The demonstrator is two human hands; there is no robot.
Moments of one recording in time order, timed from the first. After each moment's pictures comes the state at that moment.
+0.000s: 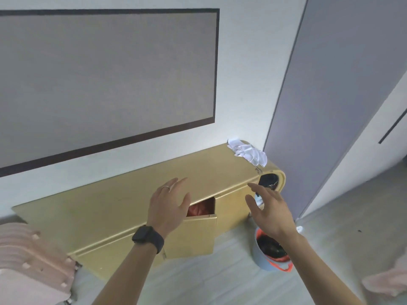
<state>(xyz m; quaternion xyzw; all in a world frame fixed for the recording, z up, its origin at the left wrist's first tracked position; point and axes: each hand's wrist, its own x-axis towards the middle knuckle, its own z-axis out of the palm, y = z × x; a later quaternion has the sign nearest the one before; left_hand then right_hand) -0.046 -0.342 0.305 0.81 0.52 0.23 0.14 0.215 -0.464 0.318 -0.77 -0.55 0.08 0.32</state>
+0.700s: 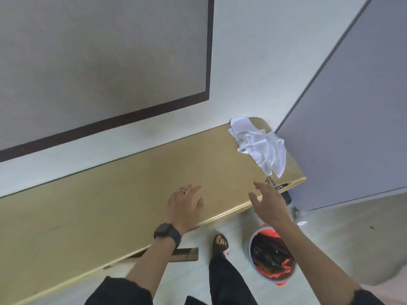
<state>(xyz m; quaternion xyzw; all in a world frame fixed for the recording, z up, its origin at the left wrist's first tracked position) 0.194 -0.045 0.138 0.75 0.59 0.04 0.29 0.452 -0.106 0.136 -0.83 -0.48 0.26 0.12</state>
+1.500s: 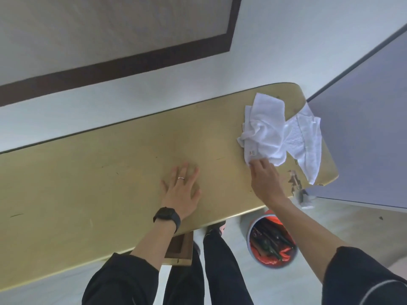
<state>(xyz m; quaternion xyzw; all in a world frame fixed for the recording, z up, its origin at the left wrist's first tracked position) 0.208 0.030 -0.011 0.73 0.59 -0.15 0.30 0.473 0.014 -0.010 -0.78 -0.59 0.19 0.06</state>
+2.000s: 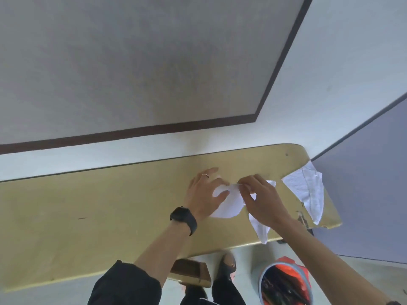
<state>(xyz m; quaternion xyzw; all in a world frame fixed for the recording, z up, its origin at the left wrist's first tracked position) 0.174 0.060 0.174 0.76 0.56 0.15 0.30 0.370 0.027 0.201 -0.64 -0.66 0.29 0.24</state>
